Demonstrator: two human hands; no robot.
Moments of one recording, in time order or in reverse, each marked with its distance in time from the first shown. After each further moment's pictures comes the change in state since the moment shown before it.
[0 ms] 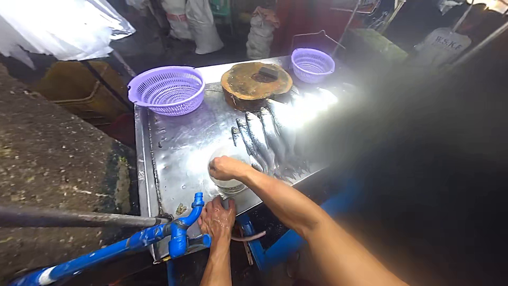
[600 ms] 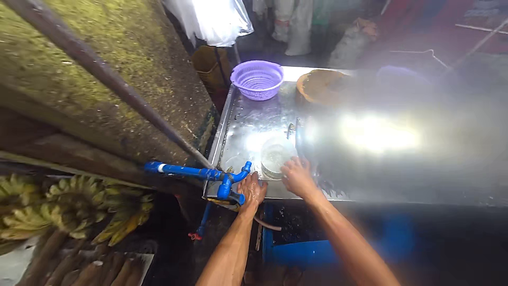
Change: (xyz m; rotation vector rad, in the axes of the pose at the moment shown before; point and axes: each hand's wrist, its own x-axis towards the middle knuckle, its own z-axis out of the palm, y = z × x) left_hand 0.005 0.014 -0.014 -0.005 -0.111 -0.160; right_hand -0.113 0.055 0.024 -0.331 0.242 -0.132
